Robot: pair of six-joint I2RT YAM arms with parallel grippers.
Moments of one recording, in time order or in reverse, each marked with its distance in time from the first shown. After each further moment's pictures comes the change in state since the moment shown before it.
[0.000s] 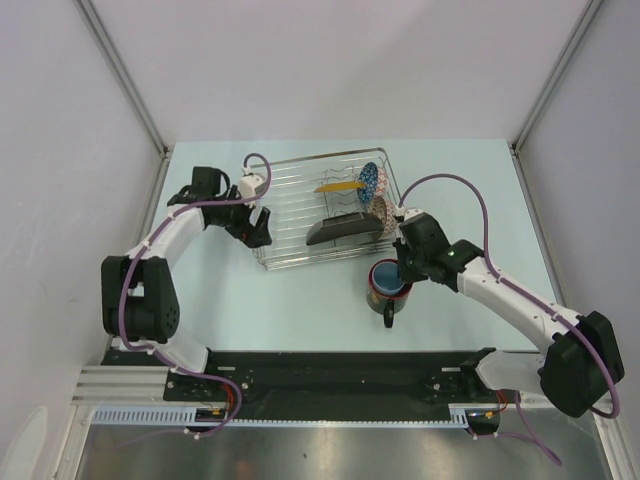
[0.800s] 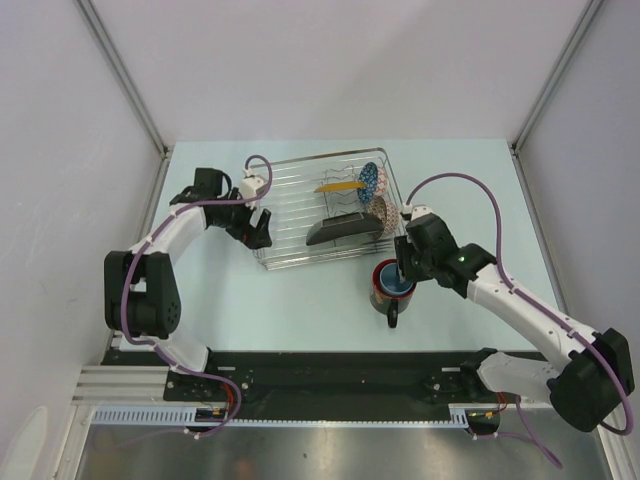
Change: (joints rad) left arm 0.000 0.023 0.002 0.002 -0.010 0.000; right arm 0.007 -0.092 0.011 -0.037 0.052 0.022
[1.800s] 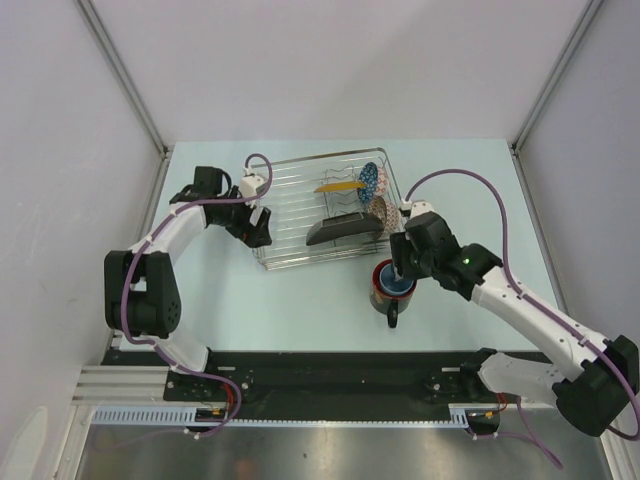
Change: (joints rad) left arm 0.000 0.004 0.012 -0.001 -0.003 0.006; right arm 0.054 -0.024 0.055 -0.031 0.028 0.020
